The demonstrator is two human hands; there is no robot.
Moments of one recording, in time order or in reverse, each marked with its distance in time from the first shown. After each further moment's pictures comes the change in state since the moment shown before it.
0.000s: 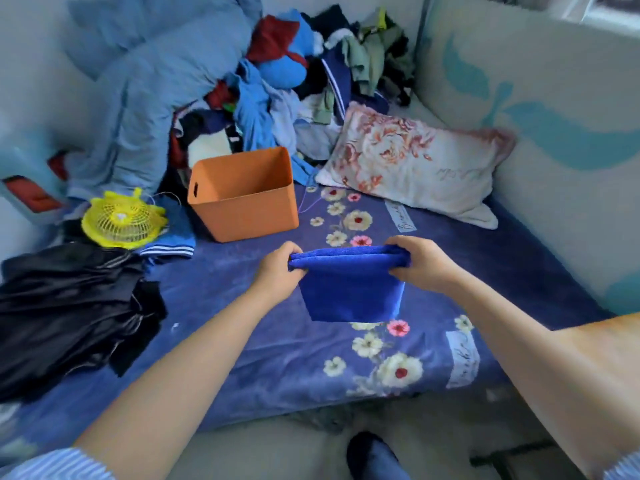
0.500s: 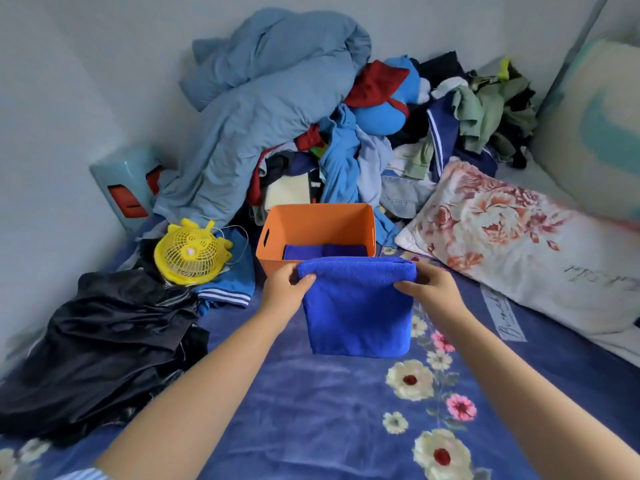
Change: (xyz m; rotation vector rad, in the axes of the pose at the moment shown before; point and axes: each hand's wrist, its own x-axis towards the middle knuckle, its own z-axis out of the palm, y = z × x) left_hand 0.179 -0.089 -0.104 -0.356 0.346 -0.233; right_hand 0.252 -0.077 0.055 0.693 0.041 0.067
